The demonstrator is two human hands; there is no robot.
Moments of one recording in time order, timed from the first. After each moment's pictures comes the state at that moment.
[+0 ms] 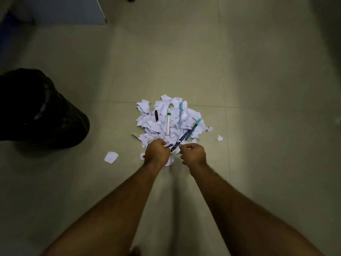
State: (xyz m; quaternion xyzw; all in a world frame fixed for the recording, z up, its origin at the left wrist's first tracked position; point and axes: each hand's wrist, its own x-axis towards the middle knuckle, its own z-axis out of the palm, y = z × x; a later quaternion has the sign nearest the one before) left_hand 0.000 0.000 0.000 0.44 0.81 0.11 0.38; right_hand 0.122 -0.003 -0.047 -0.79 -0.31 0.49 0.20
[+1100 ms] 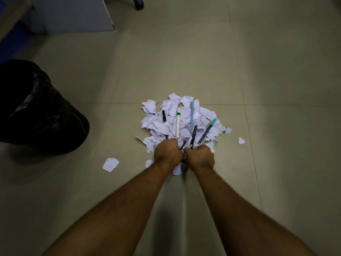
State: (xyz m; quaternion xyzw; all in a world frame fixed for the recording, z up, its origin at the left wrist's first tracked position) left_hand -0.002 0.028 -0.080 0.62 0.75 -0.03 0.22; right_hand 0.100 0.018 -0.096 -0.82 -0.34 0.43 0.19
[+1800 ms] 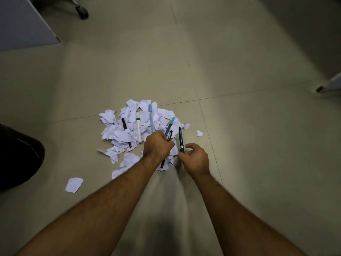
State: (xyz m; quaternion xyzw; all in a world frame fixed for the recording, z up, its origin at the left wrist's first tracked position) left_hand 0.085 0.041 -0.053 0.57 0.74 0.13 0.33; right_hand 0.200 -0.019 -0.084 -0.79 -0.35 0.42 0.28
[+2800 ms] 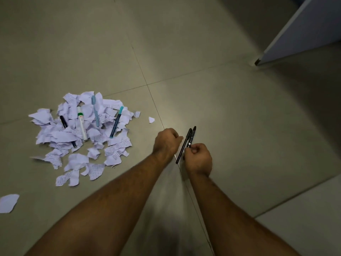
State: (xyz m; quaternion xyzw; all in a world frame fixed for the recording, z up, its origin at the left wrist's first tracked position) left_hand 0.250 -0.006 -0.112 0.66 0.62 0.08 0.42; right_hand 0.317 -0.098 -0.108 -0.90 -0.16 0.26 0.32
